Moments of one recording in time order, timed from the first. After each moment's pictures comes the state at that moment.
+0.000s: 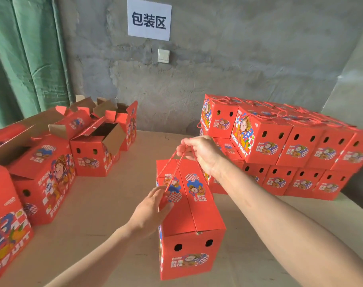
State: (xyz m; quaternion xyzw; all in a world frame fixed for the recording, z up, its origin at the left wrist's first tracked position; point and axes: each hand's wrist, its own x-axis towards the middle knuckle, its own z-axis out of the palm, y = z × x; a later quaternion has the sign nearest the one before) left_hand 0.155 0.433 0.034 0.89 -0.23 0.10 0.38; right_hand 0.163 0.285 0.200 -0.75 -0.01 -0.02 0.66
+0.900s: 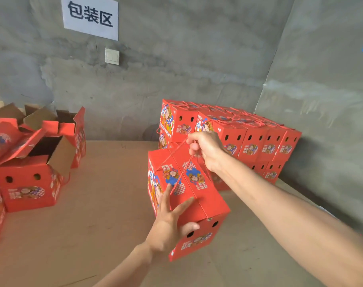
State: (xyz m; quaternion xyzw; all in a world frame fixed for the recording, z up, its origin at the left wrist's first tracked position) left_hand 0.167 0.388 0.052 0.78 -0.41 0.05 0.47; right_hand 0.173 0.277 0.240 -0.76 0.17 -0.21 0.59
